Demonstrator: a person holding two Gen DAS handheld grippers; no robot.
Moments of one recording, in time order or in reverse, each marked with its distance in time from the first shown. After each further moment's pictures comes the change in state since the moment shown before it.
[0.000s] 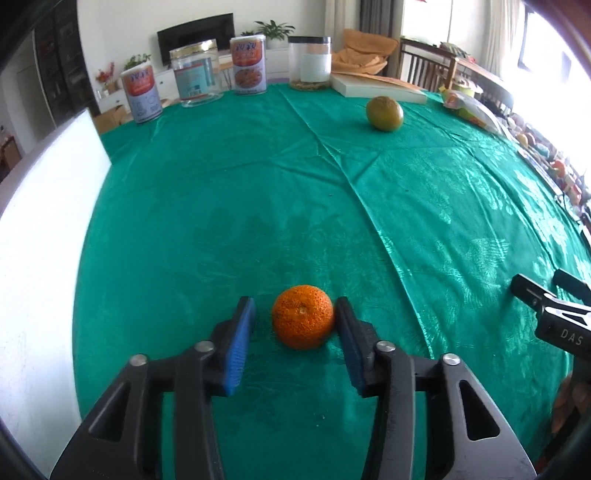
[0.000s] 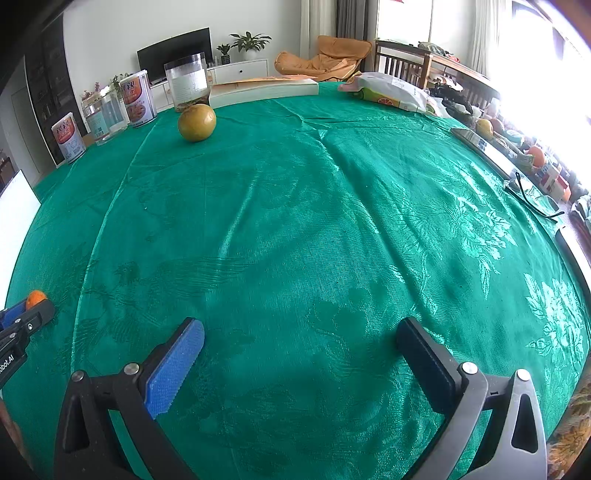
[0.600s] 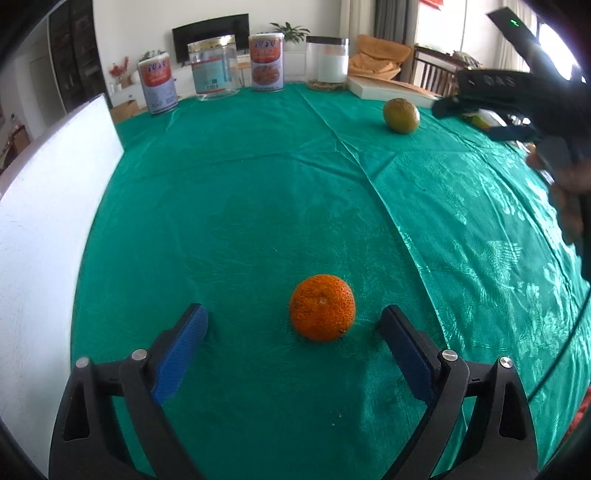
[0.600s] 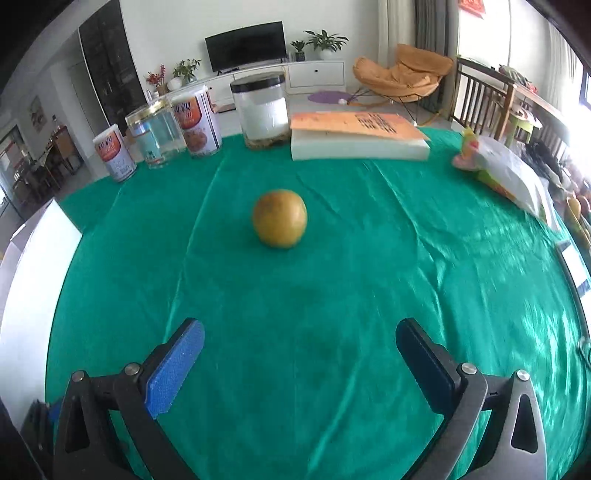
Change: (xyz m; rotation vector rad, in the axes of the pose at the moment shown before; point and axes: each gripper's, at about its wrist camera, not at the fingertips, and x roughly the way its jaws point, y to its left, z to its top) left arm 0.005 0.007 -0.007 -0.042 -0.009 0.009; right arm 0.057 0.078 0.175 -0.177 0.007 0.250
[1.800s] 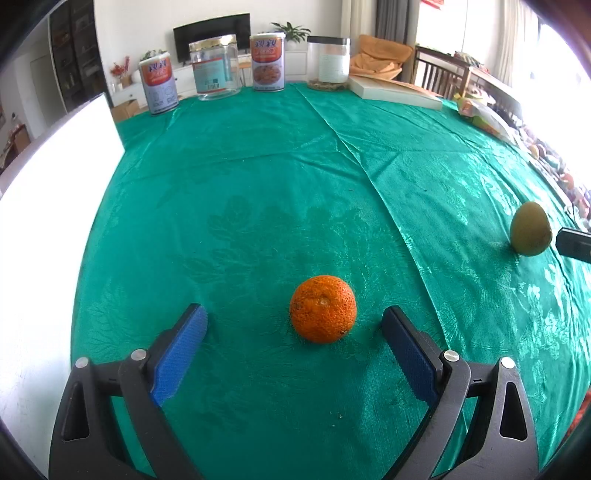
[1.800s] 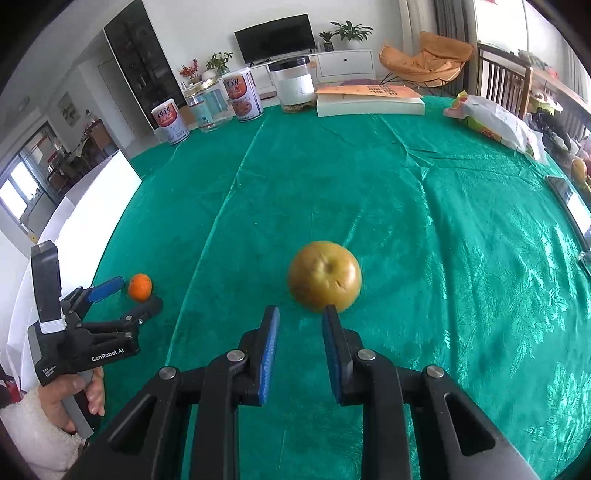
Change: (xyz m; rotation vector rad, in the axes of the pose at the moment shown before) left arm 0.000 -0.001 0.000 -0.001 0.001 0.002; right arm -0.104 -0.025 -0.133 -0.029 0.035 0.122
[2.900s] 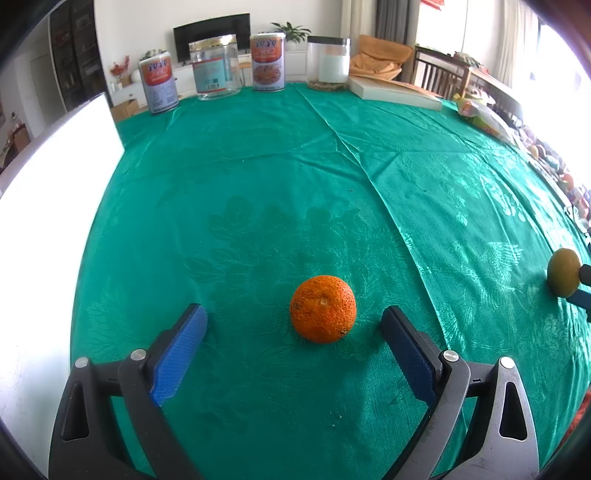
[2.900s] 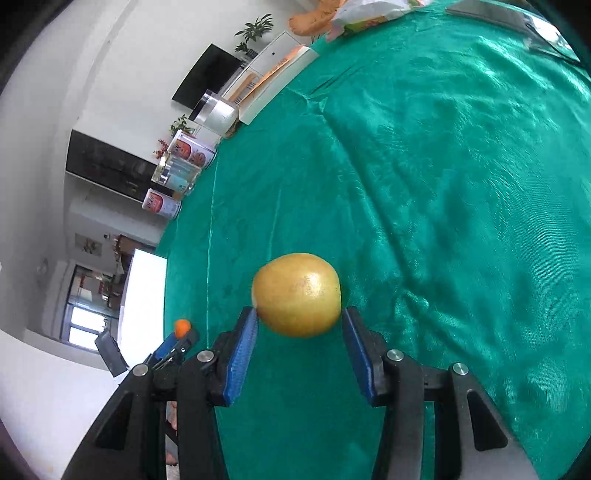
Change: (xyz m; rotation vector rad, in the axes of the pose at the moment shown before) left arm 0.001 0.000 0.000 -0.002 0.000 -0.001; right arm -0.007 -0.120 -0.077 0.641 -0.009 0.360
